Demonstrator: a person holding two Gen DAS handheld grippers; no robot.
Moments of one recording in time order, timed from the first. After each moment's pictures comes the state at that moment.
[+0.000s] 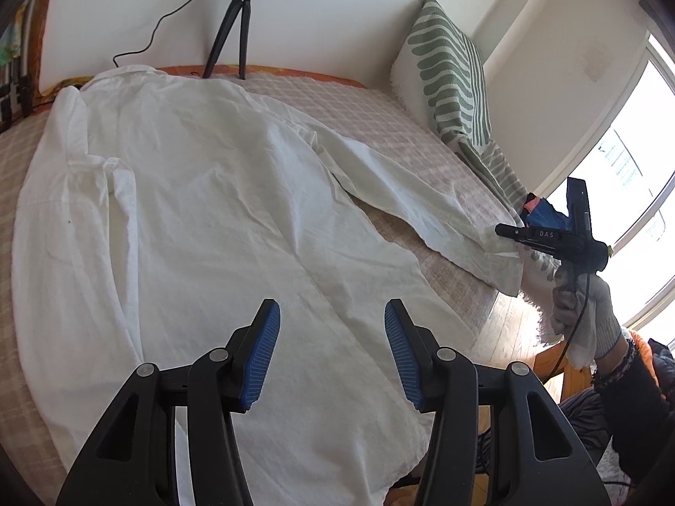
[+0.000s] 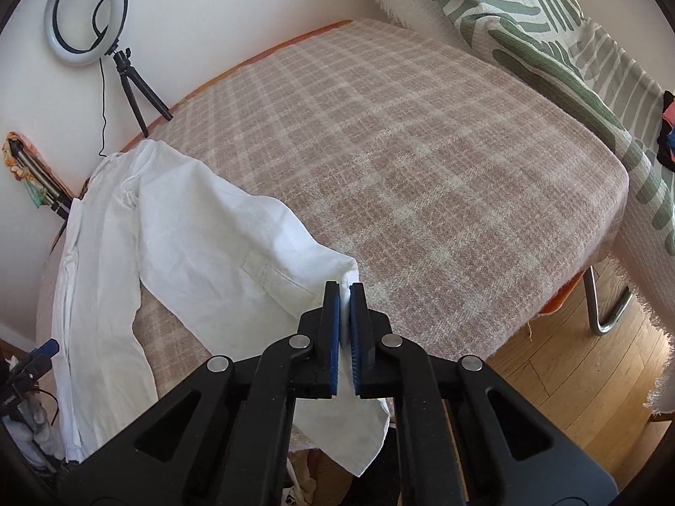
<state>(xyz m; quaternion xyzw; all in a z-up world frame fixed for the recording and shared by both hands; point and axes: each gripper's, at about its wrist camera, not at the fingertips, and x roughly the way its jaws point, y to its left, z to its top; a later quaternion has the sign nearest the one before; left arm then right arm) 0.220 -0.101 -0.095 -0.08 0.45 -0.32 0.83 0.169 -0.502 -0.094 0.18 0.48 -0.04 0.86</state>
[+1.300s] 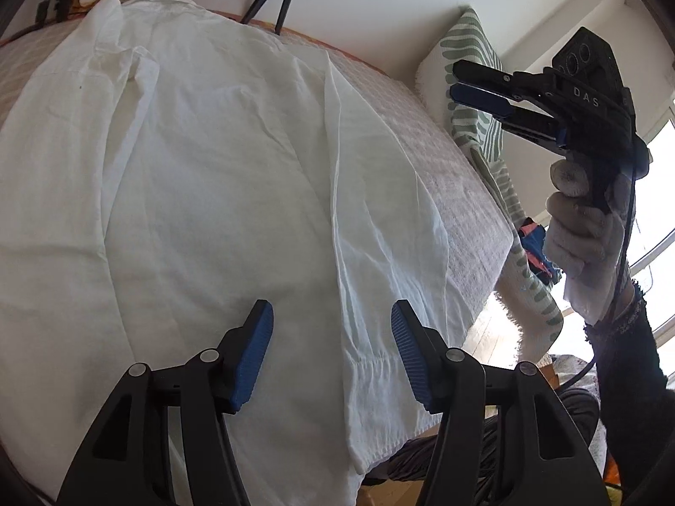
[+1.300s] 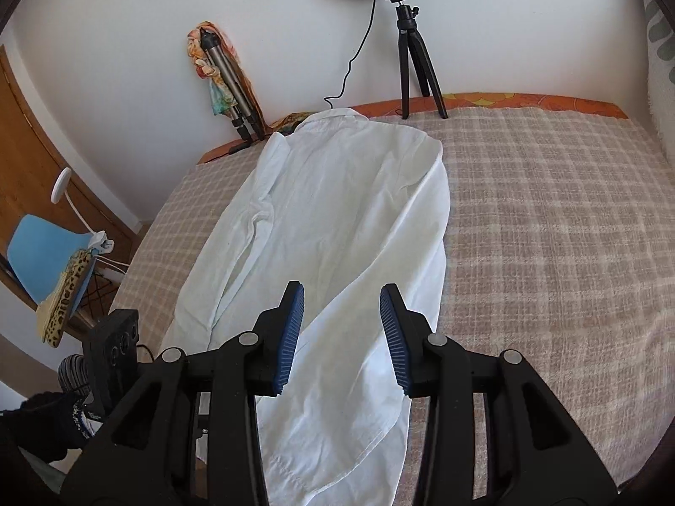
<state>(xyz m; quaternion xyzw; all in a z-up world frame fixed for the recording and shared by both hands) 0.191 -0.095 -0.137 -0.17 0.48 -0.30 0.80 0.267 -0.305 -0.028 0.07 0.47 0.27 0.84</state>
